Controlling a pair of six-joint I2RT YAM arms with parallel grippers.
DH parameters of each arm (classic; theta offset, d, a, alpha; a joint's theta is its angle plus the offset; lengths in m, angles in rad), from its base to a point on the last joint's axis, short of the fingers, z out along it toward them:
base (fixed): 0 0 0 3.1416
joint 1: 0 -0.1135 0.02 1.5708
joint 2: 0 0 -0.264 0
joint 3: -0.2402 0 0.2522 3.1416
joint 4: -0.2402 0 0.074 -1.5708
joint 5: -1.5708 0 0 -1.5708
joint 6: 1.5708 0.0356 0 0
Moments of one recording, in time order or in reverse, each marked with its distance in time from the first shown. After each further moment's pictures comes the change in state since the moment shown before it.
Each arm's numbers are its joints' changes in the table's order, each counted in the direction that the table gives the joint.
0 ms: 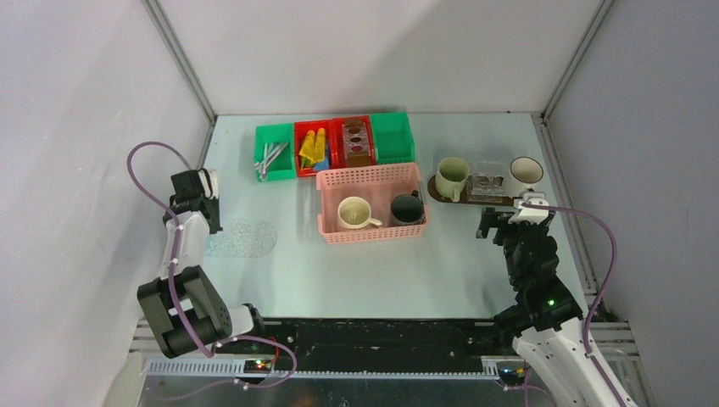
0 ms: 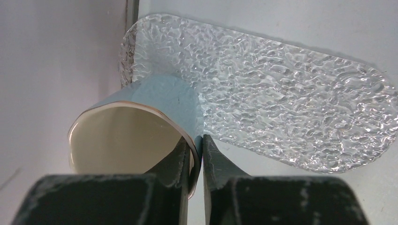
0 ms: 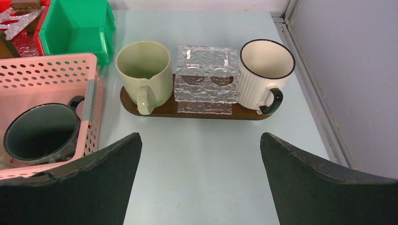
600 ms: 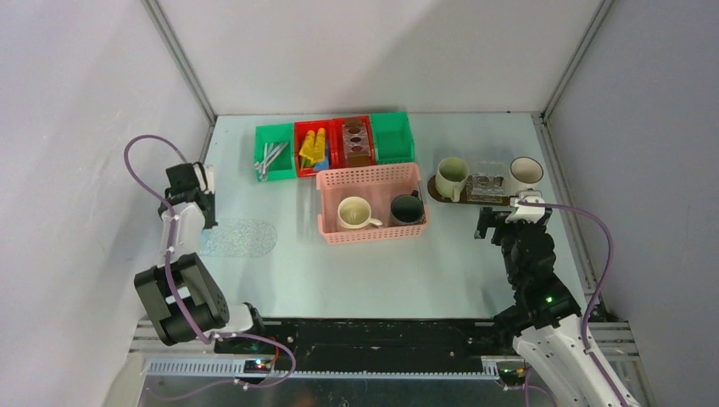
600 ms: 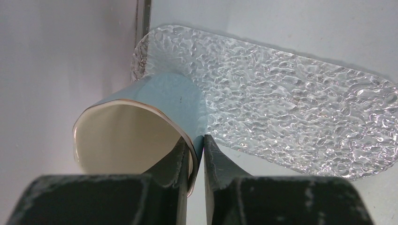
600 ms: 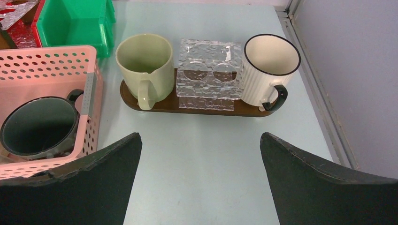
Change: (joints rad) left arm -0.021 0.080 -0.079 -0.018 0.002 0.042; right arm -0.004 0.031 0.000 -0.001 0.008 0.000
